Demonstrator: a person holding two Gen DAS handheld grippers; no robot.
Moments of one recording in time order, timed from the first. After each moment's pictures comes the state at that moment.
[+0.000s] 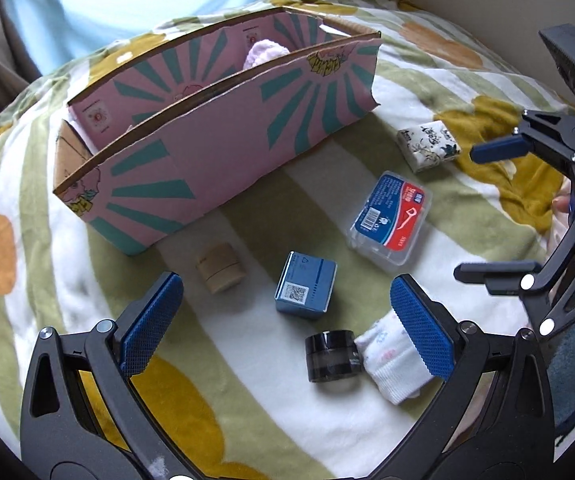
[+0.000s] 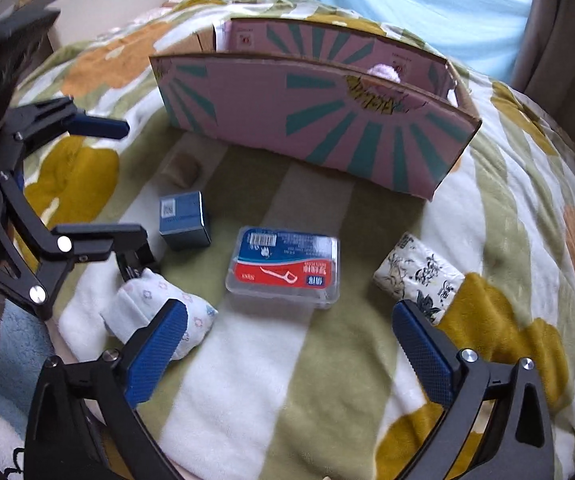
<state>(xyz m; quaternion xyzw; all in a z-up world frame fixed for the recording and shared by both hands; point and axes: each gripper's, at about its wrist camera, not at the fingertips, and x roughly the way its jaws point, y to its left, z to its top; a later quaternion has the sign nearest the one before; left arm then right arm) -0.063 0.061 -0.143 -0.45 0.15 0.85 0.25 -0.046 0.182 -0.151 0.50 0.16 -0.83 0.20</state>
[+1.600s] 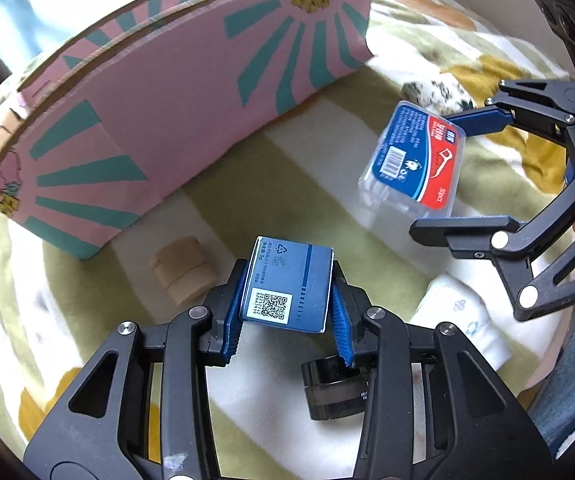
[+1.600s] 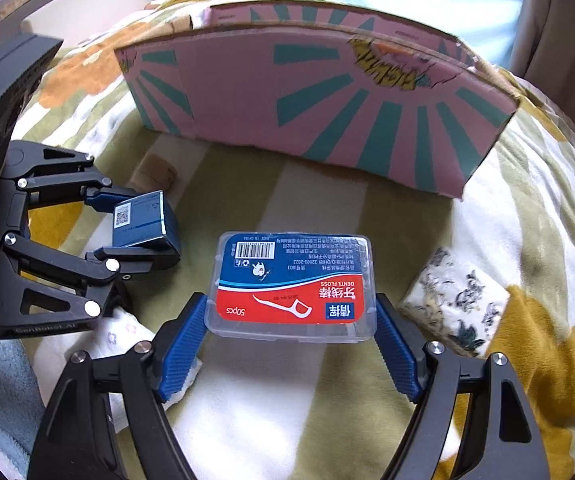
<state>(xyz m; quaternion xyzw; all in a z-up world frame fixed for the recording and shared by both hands) -0.080 0.073 -0.186 -0.47 0.17 0.82 0.28 -0.074 0.184 -0.172 0.48 0.13 -0.85 0.20</state>
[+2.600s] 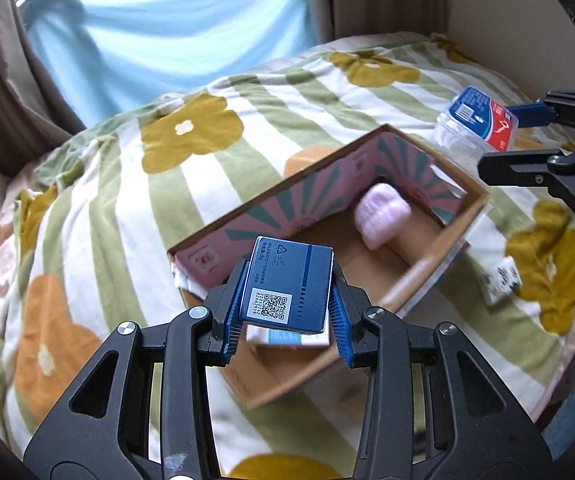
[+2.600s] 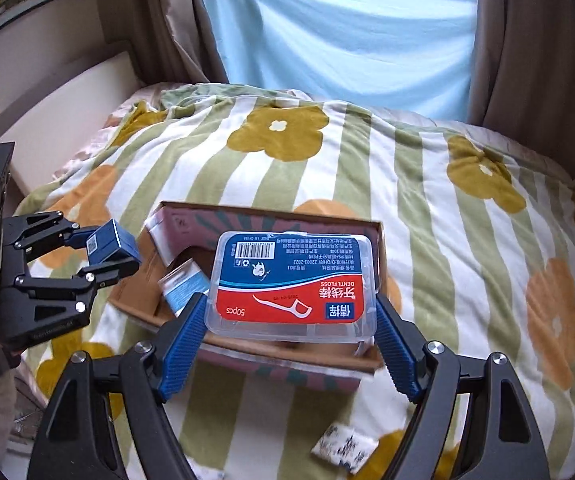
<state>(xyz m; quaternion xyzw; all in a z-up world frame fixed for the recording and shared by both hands) -0.211 0.033 -0.026 -0.41 0.16 0.88 0.20 -0.201 0.176 0.003 0.43 0.06 -0.89 0.15</state>
